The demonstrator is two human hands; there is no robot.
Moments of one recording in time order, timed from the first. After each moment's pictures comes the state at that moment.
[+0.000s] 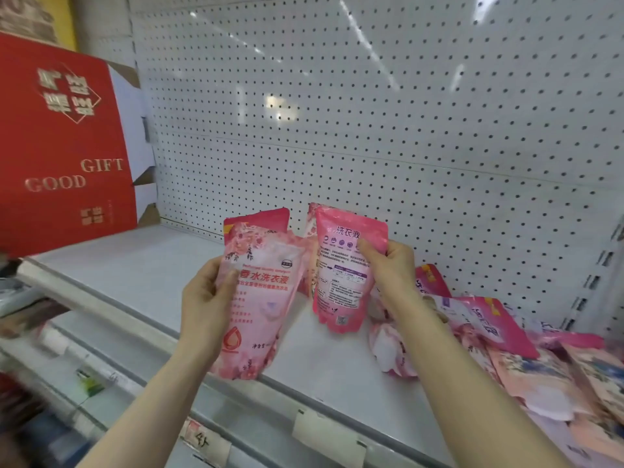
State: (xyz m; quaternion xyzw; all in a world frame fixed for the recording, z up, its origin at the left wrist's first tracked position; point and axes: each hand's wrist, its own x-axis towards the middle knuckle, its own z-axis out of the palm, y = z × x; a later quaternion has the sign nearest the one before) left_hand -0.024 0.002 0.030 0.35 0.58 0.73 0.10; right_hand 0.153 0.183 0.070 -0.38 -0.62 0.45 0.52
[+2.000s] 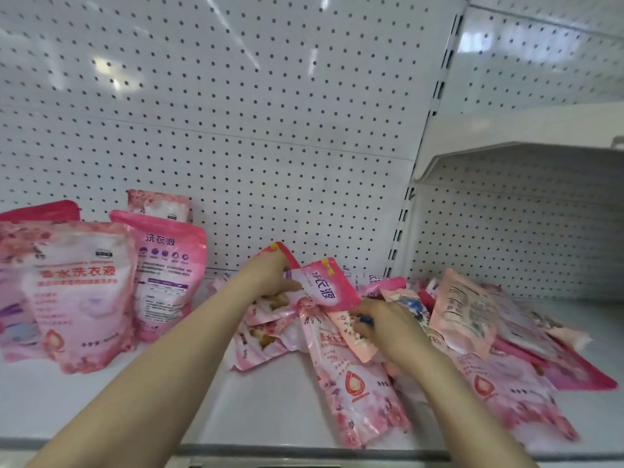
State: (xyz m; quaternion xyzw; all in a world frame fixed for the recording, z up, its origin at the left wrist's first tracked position) left_hand 0.173 0.242 0.046 0.75 0.64 0.13 0.07; right_hand 0.406 0.174 0.020 -0.60 -0.79 0.04 0.14
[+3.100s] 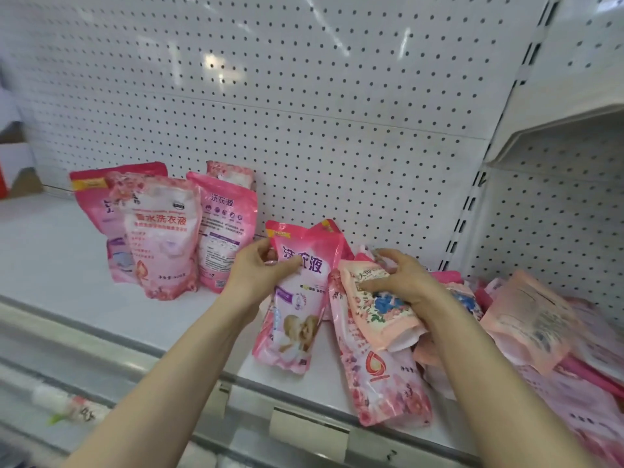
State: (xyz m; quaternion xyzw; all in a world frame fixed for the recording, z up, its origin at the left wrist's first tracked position) left_hand 0.167 0.112 0.028 0.43 0.53 0.65 0.34; right_hand 0.385 0.216 0.042 -0.53 -0.66 0.45 0.29
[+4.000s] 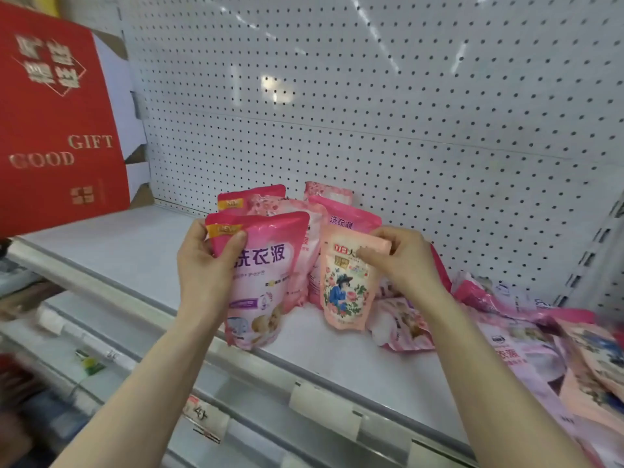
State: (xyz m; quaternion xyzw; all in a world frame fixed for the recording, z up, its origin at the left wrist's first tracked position) left_hand -0.009 0.006 0.048 0.35 0.47 0.80 0.08; right_hand 0.197 0.156 0.069 -0.37 -0.78 0.29 0.41
